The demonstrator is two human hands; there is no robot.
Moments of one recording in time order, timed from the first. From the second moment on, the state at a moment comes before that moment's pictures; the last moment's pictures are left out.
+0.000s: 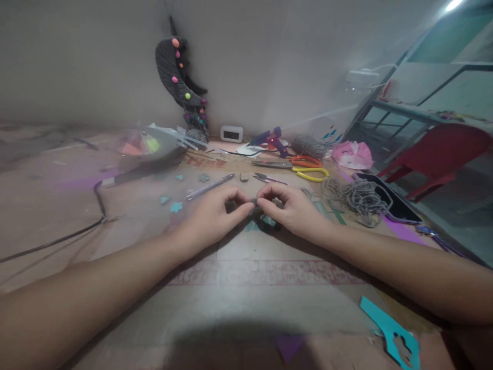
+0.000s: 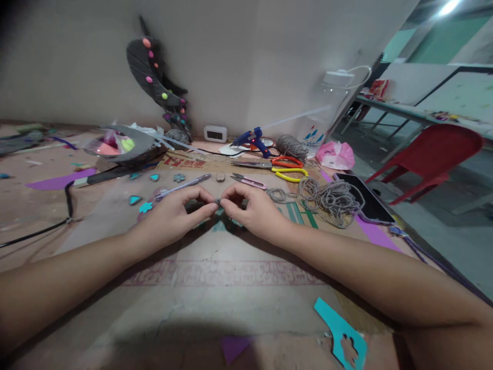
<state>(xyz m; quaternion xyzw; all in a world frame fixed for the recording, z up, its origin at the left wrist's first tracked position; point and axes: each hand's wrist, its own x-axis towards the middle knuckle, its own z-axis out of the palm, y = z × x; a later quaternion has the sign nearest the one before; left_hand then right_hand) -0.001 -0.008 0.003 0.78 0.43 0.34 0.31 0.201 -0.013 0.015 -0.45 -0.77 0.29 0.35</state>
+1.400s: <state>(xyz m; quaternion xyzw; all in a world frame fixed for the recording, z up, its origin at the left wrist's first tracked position) -0.002 -0.003 -0.001 0.74 0.45 0.35 0.35 0.207 -0.008 0.009 -0.45 -0.71 0.41 0.35</state>
